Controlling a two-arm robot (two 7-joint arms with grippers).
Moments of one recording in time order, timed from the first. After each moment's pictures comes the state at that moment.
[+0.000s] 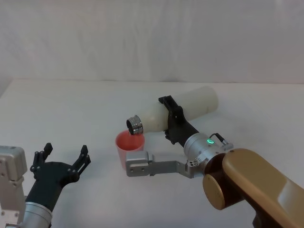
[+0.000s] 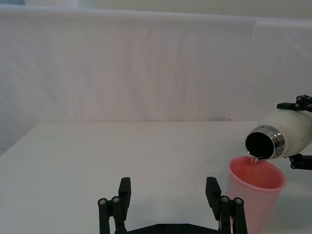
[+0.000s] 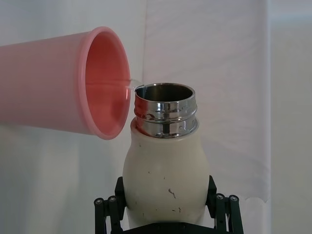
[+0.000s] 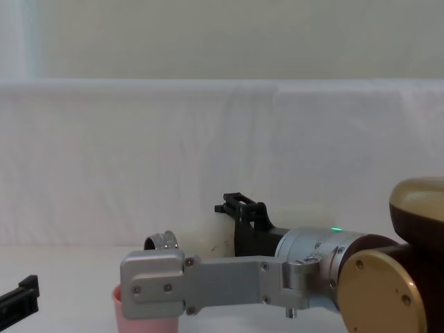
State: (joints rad) left arm 0.27 0.24 0.04 -1.85 -0.25 -0.02 -0.02; right arm 0.49 0.19 -0.77 -1.38 -1.11 0.22 0.21
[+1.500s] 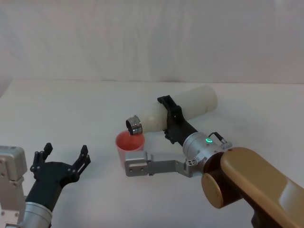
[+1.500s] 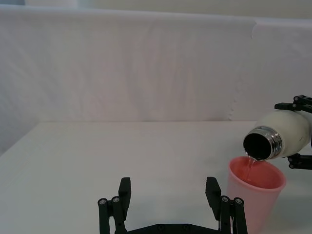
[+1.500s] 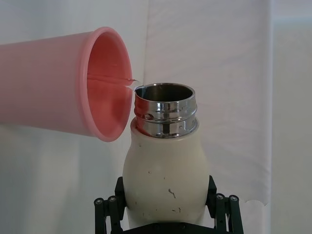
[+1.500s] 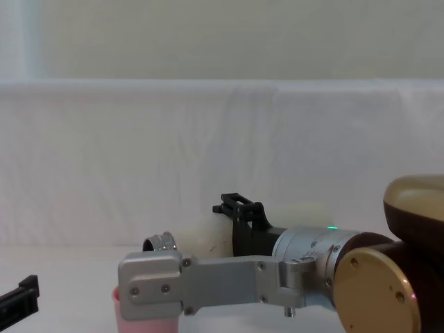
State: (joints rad) left arm 0.27 0.24 0.04 -1.85 -0.25 -0.02 -0.02; right arm 0.50 0.18 -0.78 -1.38 -1.11 0.22 0.22
